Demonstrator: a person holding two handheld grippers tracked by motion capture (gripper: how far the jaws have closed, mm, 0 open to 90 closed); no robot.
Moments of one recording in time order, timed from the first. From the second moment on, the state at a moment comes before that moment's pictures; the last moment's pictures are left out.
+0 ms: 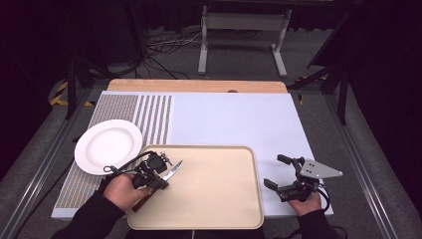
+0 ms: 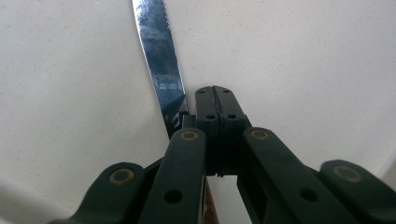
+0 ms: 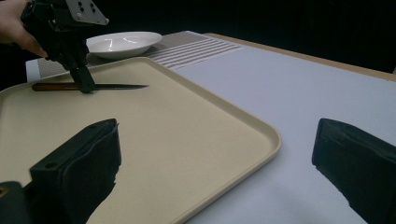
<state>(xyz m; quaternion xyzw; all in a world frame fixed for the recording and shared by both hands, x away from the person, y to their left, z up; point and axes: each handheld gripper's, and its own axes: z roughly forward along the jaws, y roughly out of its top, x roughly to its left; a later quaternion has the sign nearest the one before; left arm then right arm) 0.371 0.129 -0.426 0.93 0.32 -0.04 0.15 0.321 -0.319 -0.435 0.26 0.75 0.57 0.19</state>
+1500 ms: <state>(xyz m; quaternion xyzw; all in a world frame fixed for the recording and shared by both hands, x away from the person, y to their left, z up) 0.388 0.165 -0.426 0.90 0.41 0.00 0.15 0.321 -0.318 -0.436 0.26 0.76 0.57 0.19</state>
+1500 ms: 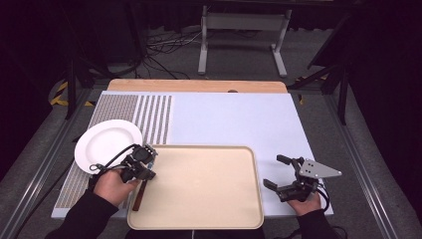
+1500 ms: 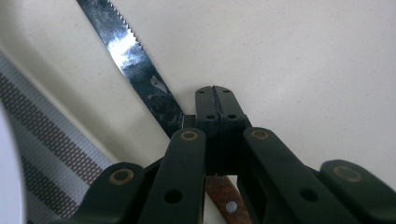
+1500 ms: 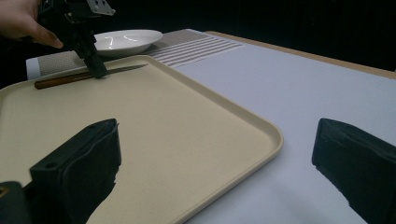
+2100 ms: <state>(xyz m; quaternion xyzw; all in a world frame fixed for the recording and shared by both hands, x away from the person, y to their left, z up) 0.386 0.171 -0.425 0.89 0.43 0.01 0.15 0.322 -0.318 -0.436 0.26 0.76 0.57 0.19</state>
